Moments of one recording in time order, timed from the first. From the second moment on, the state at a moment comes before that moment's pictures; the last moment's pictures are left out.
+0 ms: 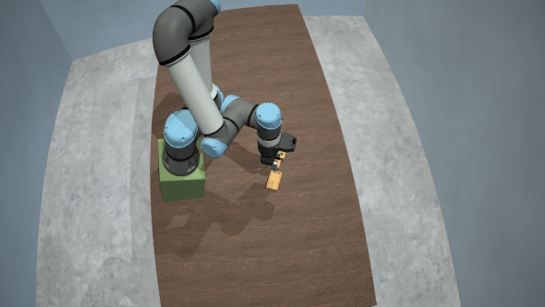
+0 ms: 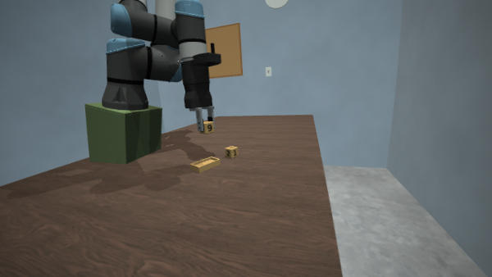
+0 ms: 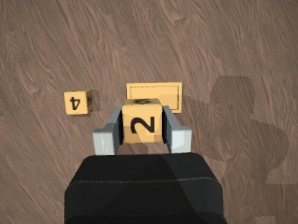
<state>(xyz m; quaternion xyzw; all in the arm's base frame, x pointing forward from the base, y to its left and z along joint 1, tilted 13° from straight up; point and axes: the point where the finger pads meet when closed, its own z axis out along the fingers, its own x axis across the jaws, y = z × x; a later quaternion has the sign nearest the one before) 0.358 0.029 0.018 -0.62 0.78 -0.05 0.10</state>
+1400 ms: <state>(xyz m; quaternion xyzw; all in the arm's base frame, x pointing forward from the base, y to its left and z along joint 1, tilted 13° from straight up) 0.358 0.024 0.025 -0.65 0.75 -0.05 0.10</state>
